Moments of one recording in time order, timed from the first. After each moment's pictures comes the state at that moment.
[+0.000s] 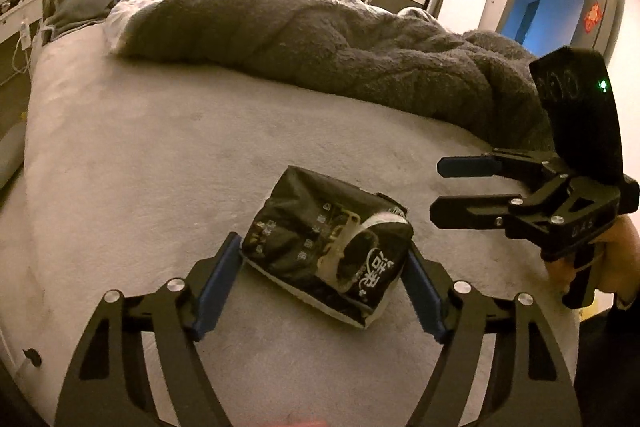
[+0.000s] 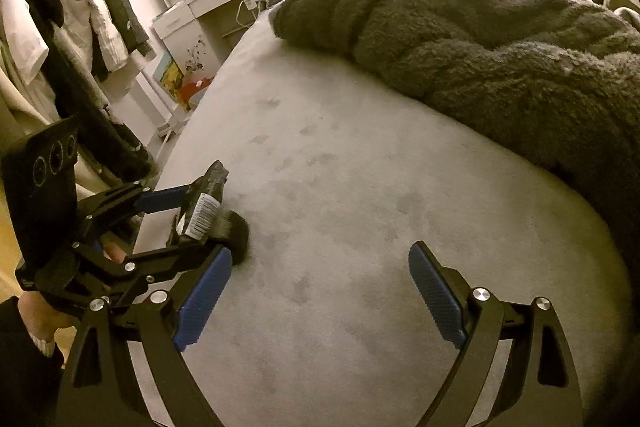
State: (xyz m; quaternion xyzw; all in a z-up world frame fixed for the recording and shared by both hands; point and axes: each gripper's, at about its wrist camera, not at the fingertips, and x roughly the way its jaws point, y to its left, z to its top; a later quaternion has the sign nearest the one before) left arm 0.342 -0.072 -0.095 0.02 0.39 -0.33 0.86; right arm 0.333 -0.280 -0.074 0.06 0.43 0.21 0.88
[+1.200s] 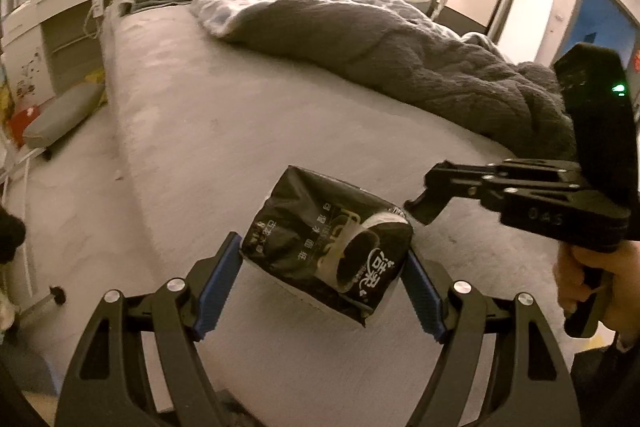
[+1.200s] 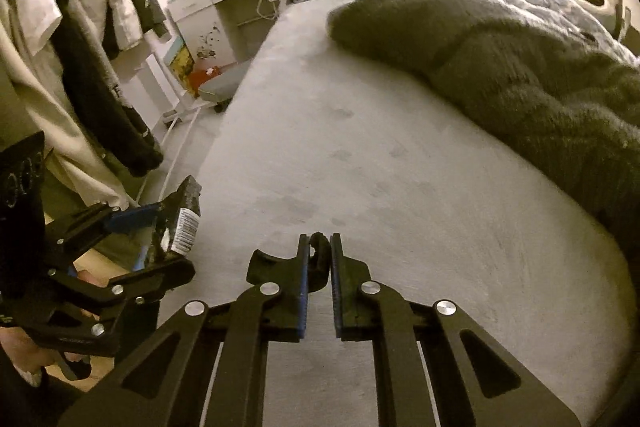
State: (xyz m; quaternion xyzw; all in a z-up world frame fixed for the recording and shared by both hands) left arm 0.309 0.000 -0.070 -0.01 0.41 -0.22 0.89; right arm 0.323 -0.195 -0.047 0.02 0.42 0.21 0.88
